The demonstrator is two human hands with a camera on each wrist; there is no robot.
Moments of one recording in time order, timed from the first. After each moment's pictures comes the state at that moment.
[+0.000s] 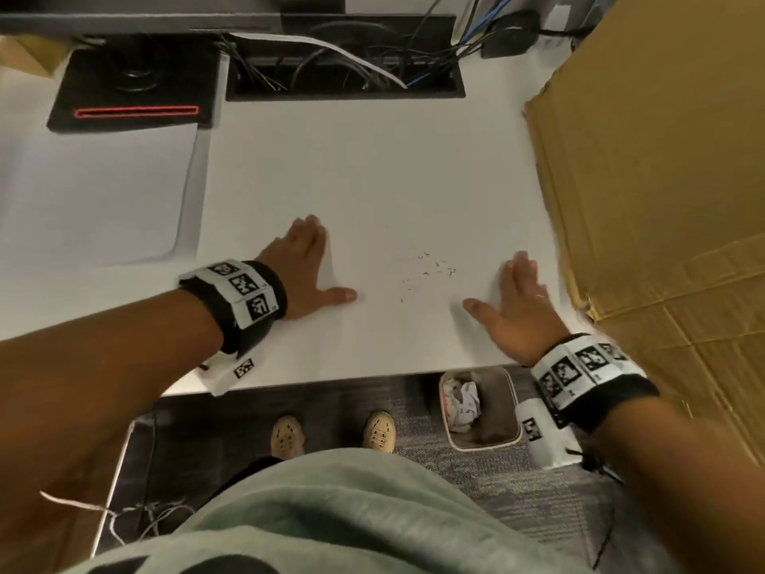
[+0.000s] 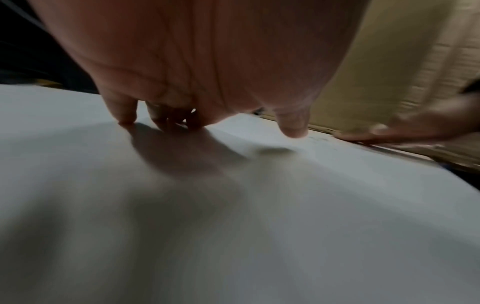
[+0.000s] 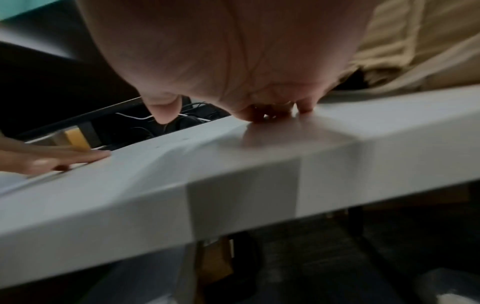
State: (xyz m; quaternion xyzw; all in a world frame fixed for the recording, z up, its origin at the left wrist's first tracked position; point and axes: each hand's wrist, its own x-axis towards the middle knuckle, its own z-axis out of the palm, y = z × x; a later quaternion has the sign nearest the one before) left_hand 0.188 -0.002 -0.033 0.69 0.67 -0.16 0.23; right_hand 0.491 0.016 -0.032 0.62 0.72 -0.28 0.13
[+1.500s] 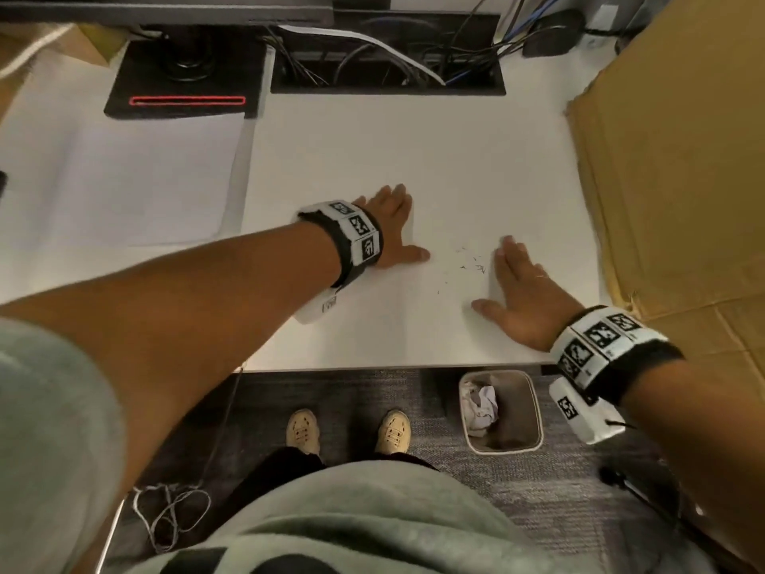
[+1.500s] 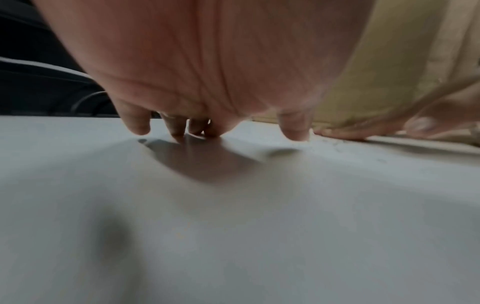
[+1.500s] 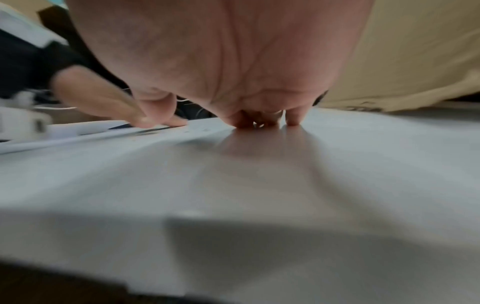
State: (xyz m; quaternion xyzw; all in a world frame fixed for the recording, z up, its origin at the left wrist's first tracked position) left_hand 0.222 0.054 -0.026 0.72 0.63 -0.19 0.22; right_hand 0.468 0.027 -0.033 0.50 0.81 -0.24 0.20
